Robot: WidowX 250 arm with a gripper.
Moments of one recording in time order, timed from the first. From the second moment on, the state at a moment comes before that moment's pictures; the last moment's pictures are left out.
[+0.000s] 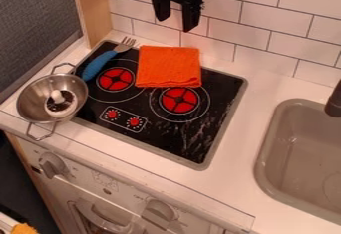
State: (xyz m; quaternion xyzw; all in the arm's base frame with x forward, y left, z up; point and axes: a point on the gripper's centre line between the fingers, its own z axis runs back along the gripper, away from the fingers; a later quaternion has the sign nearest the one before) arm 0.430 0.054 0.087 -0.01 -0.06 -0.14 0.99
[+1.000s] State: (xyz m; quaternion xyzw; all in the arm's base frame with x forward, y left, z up) arm 0.307 0.137 0.064 0.01 -0.06 -0.08 1.00
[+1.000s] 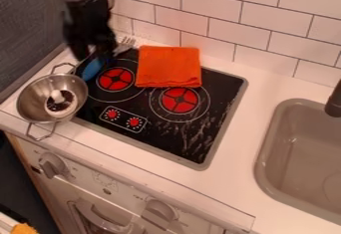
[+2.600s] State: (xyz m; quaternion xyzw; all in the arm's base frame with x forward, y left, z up) arm 0.248 0.166 0.035 0.08 0.16 0.02 0.98
